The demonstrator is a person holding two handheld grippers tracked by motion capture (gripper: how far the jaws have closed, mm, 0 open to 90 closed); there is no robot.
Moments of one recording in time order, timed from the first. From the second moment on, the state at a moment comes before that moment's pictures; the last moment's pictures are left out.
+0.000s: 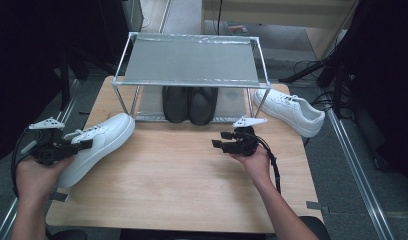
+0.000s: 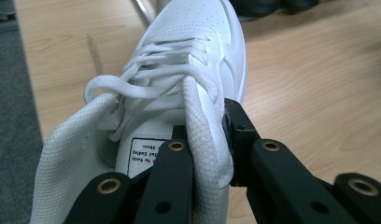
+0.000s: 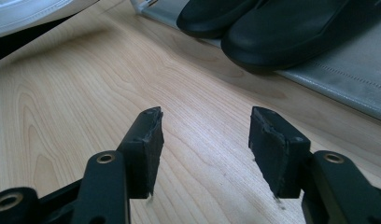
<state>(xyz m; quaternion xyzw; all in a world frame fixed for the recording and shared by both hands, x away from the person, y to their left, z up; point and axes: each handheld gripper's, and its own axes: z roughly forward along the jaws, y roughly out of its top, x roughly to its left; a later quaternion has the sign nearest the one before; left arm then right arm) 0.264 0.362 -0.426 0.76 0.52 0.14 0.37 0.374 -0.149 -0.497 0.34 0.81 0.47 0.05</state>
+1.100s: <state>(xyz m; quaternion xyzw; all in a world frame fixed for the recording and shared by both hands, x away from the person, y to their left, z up) 0.302 0.250 -0.429 0.83 0.38 0.07 0.40 0.356 -0.175 -0.498 0.37 0.80 0.46 0.07</state>
